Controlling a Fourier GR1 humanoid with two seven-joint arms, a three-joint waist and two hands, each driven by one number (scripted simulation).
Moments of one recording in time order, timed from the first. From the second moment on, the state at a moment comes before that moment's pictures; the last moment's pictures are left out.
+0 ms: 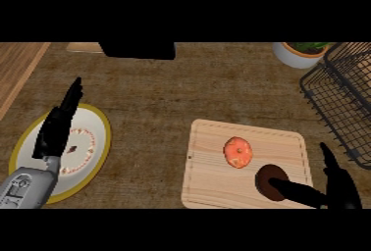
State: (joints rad) left arm -0.22 0.44 -0.17 -1.39 0.03 0.25 0.04; right arm 0.12 -0.52 0.39 -1.89 0.32 -0.57 1.07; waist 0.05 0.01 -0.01
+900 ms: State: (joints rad) left arm -0.19 0.43 -0.13 -1.40 0.02 0.25 0.06; right arm -0.20 -0.25 0.45 -1.64 0.51 -0.36 1.26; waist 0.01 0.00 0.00
